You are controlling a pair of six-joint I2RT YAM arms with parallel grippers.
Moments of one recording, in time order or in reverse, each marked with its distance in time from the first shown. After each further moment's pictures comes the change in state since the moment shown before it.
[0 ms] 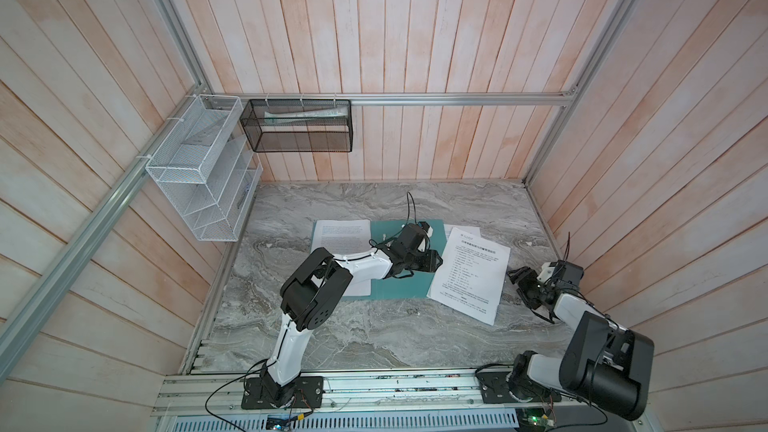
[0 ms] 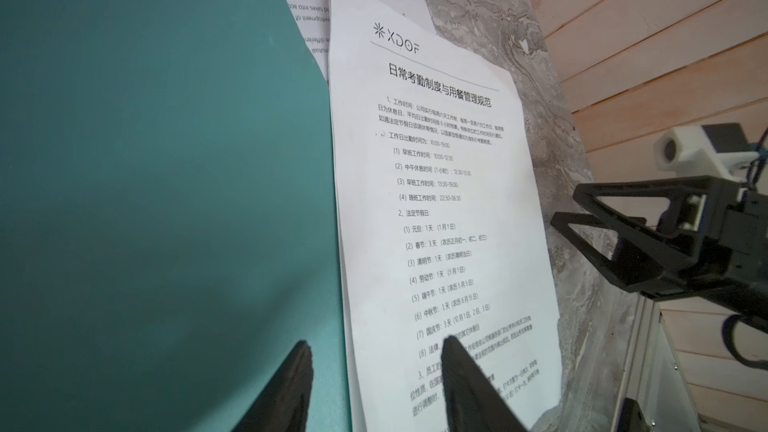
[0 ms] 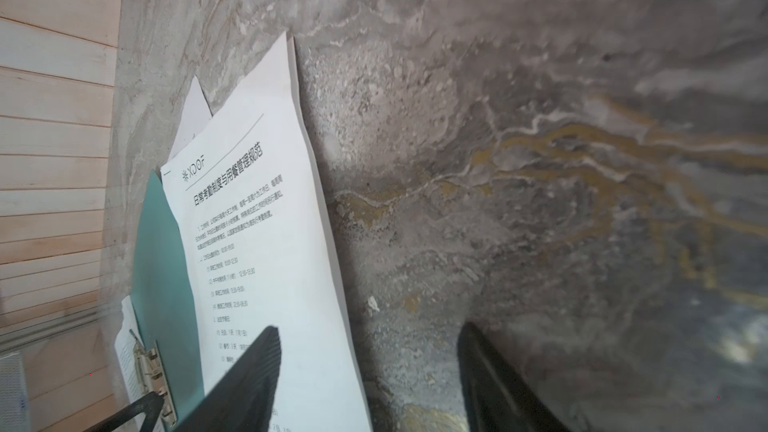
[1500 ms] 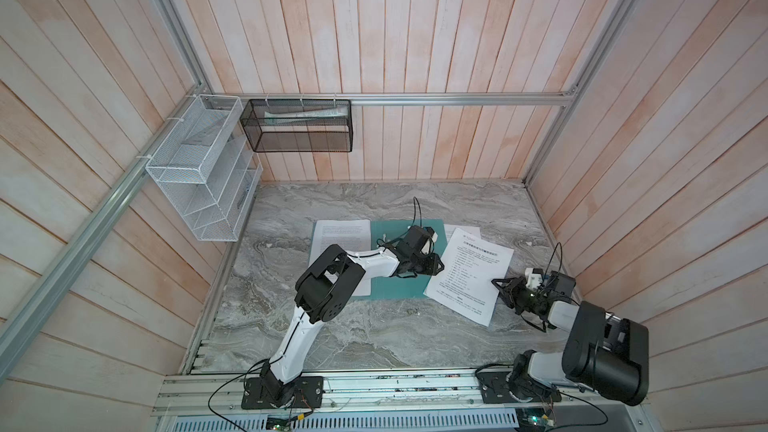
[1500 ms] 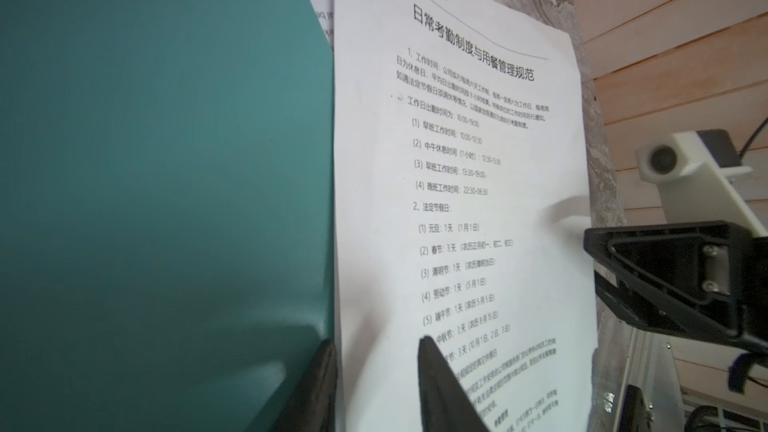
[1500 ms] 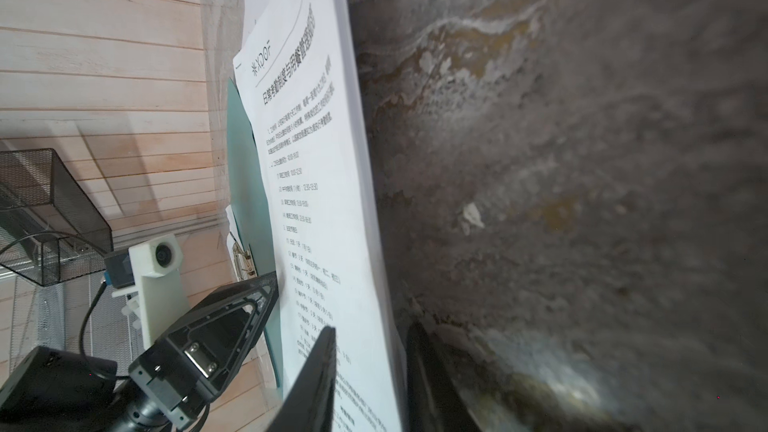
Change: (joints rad) left arm 0.001 0.130 0.097 -0.036 0.090 -0.005; right arm -0.003 0.058 -0.128 0.183 -0.326 0.082
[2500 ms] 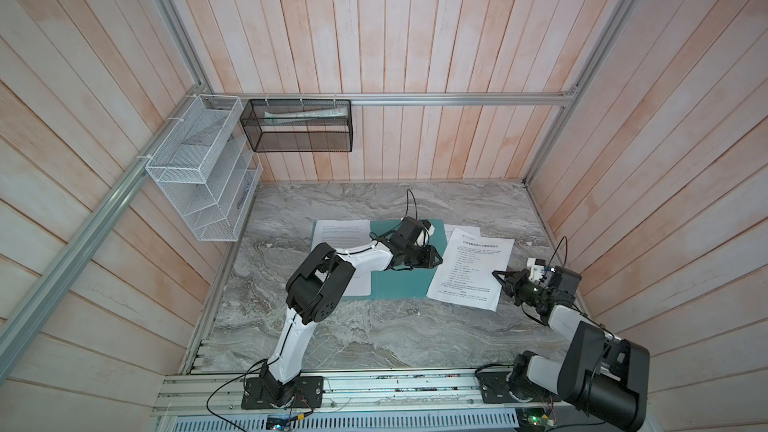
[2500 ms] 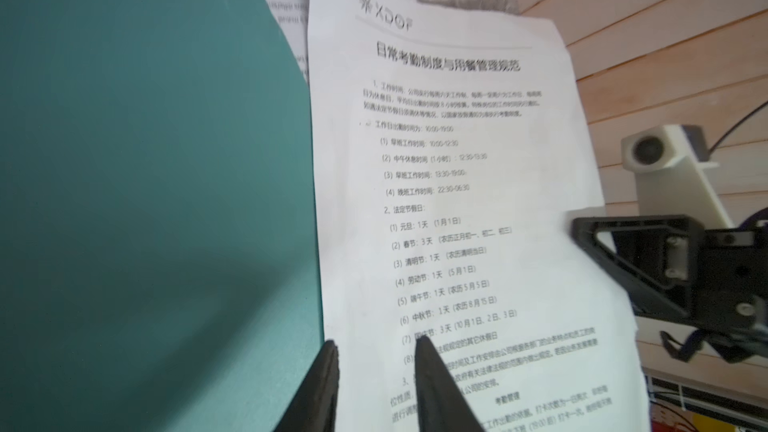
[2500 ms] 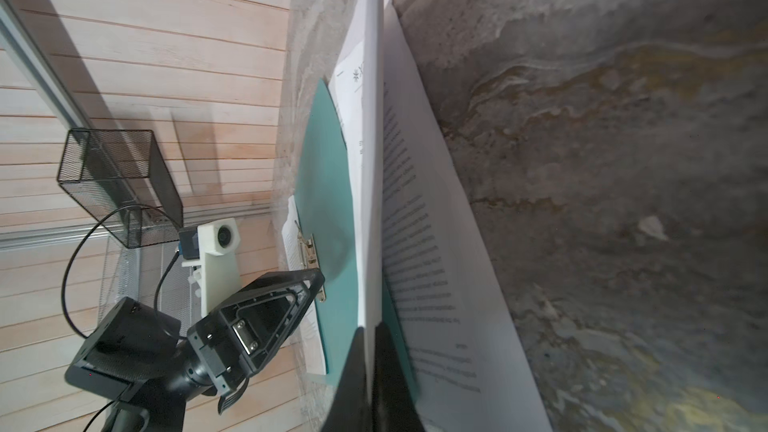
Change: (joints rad) left arm 0.065 -0.105 0.000 -0.039 0.097 -0.010; right arm 0.032 -0.150 0.003 0.089 -0.116 0.165
